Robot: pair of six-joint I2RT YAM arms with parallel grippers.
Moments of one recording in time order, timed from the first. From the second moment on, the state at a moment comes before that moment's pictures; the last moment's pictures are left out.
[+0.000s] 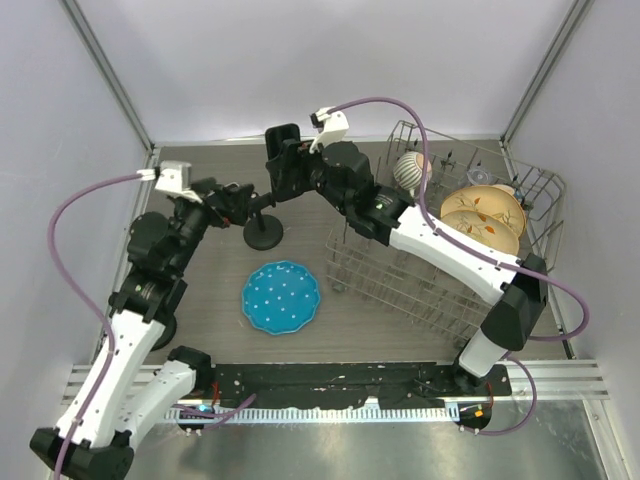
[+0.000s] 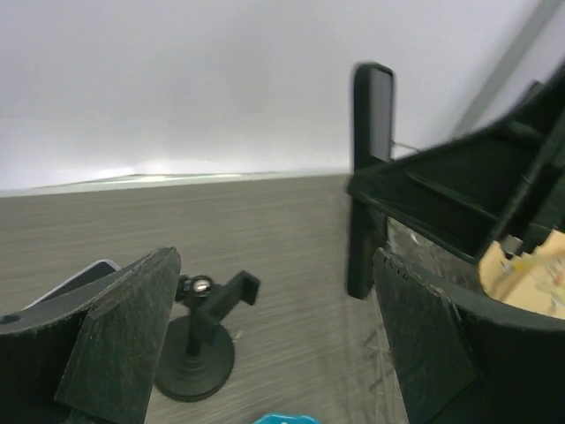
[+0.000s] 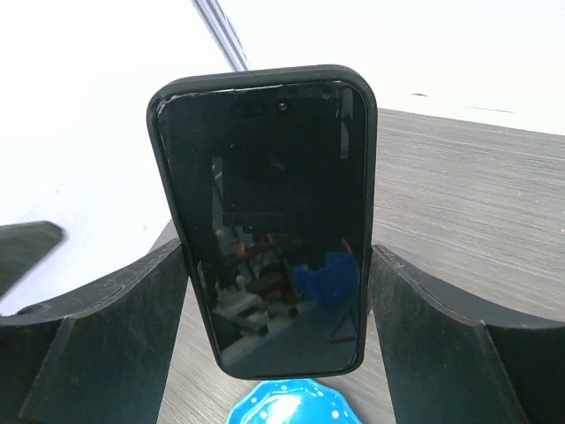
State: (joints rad) left arm -0.33 0.73 0.88 -0.01 -0.03 -0.24; right arm 0.90 1.63 1.61 -0.09 0.29 0.38
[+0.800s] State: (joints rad) left arm -0.37 1.08 0.93 0.04 0.45 -0.36; right arm 0.80 1.51 1.37 0.15 0.13 0.58
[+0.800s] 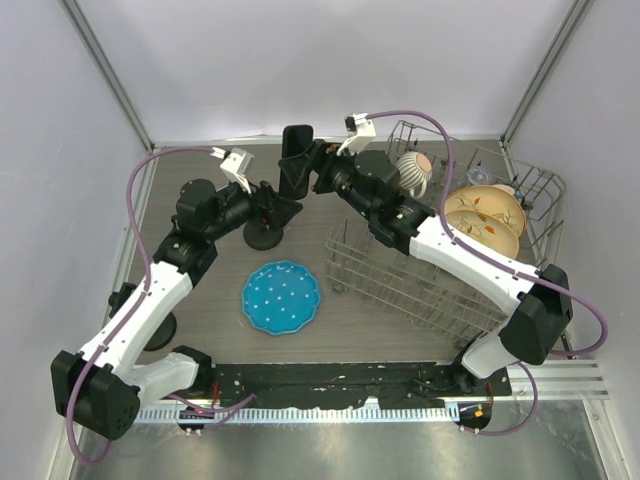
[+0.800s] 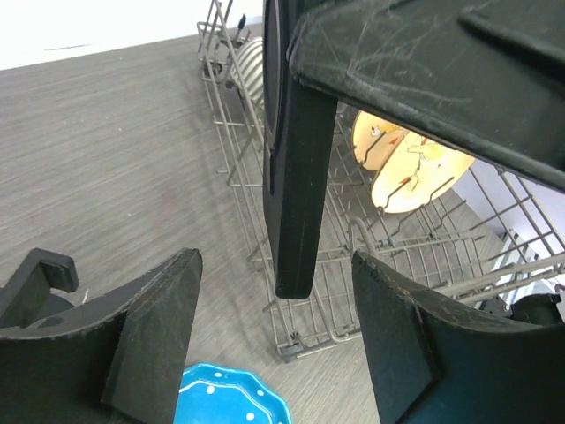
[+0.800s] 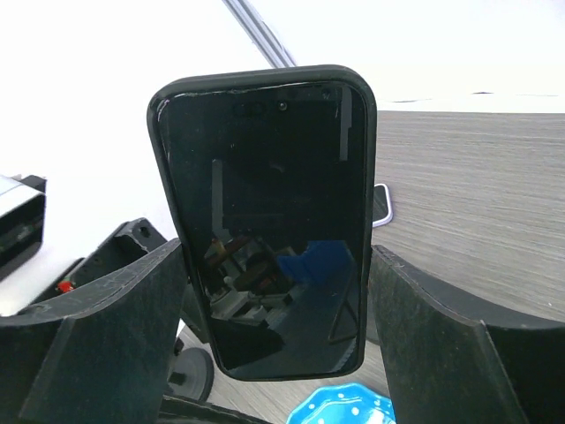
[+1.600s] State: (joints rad) left arm -0.39 1.03 0.93 0.01 0.40 -0.29; right arm 0.81 1.51 1.36 0.16 0.02 0.59
